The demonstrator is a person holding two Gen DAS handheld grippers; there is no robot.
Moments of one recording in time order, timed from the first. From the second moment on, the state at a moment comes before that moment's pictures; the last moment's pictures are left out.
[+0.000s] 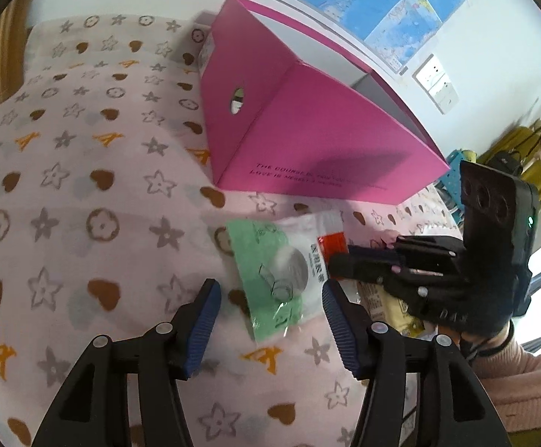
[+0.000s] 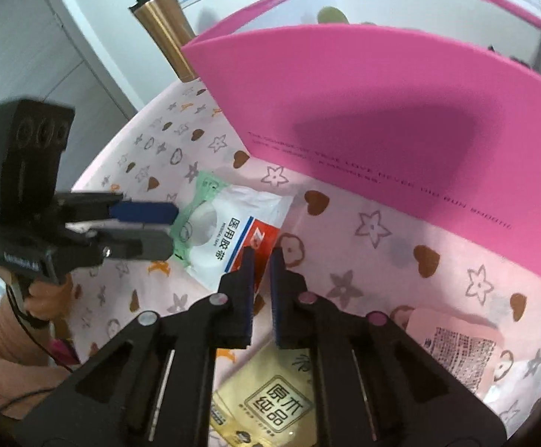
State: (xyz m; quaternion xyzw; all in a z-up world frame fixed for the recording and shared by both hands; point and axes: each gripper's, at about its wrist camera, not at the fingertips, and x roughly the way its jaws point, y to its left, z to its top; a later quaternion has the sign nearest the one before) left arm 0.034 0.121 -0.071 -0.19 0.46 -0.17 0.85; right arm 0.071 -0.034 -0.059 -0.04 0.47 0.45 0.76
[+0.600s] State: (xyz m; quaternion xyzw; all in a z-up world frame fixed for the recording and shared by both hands) left arm 0.031 0.097 -0.034 -0.18 0.44 -0.19 0.86; right arm 0.072 -0.070 -0.025 0.01 0.44 0.49 0.75
